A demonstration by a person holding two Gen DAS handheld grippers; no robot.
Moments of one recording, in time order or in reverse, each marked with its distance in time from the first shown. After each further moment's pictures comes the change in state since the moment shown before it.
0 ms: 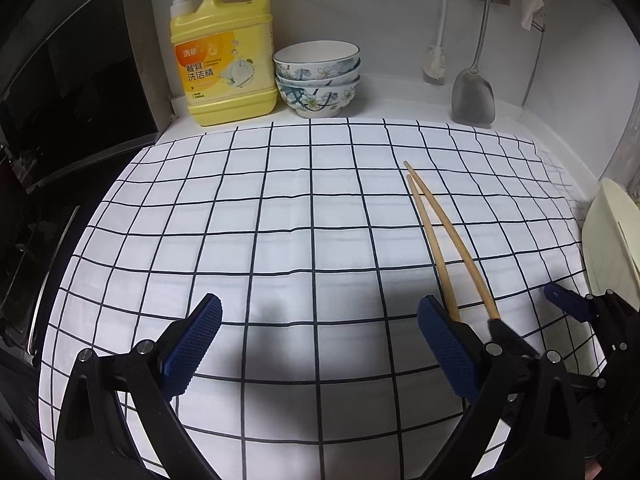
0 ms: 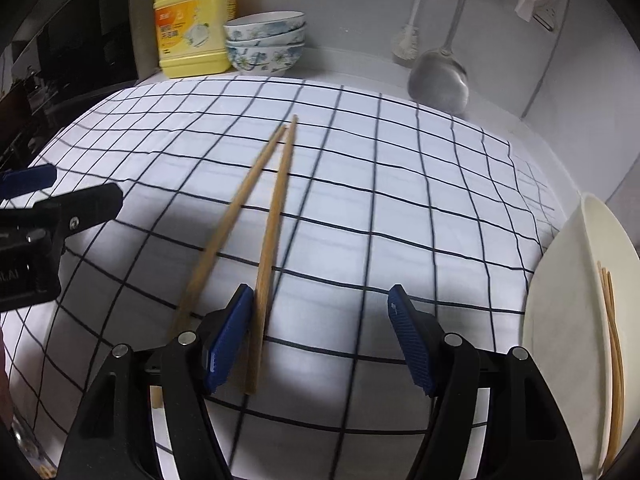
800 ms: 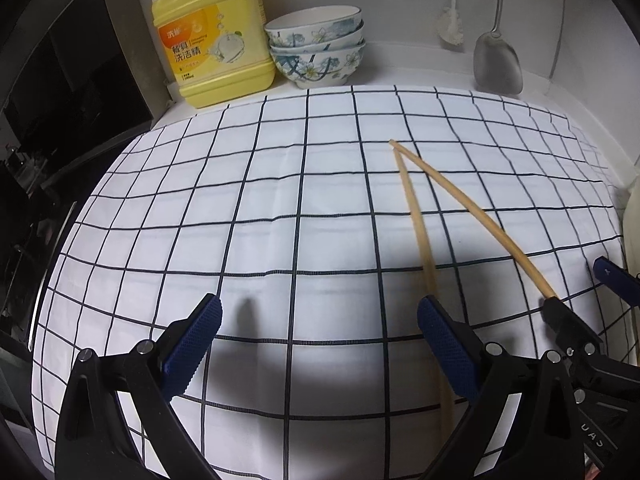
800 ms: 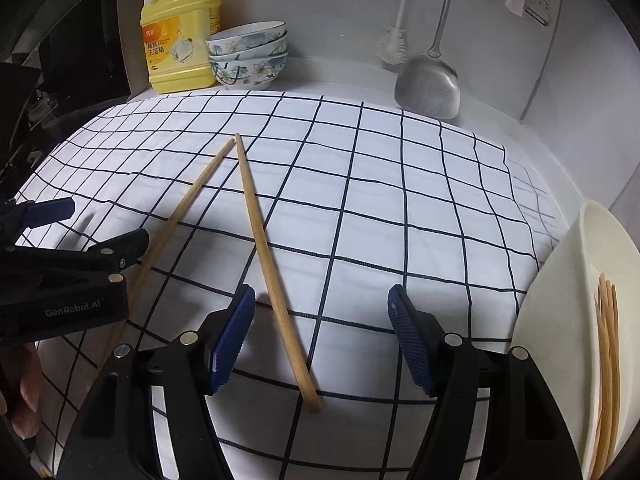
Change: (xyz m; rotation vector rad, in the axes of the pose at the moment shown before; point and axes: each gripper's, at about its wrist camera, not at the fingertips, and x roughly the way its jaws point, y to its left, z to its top) left arm 0.044 -0.020 0.003 0.008 0.076 0.117; right arm 0.013 -0.026 0.011 -0.005 -0.033 0.031
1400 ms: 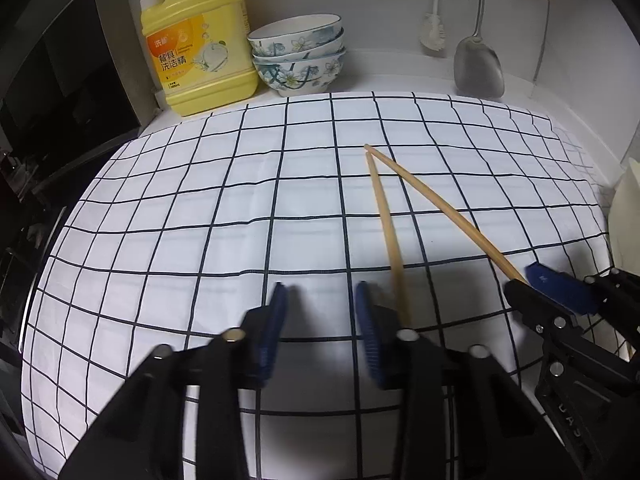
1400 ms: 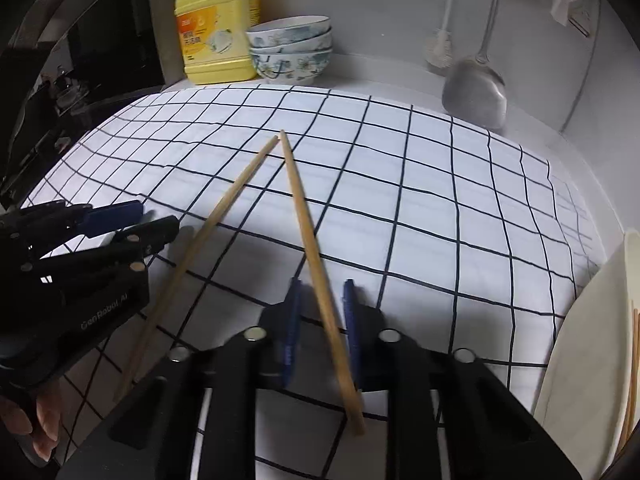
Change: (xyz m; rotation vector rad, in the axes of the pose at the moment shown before) left arm -0.008 -0.011 -0.004 0.012 -0.039 -0.062; right arm 0.008 0.017 0.008 -0.071 0.007 0.112
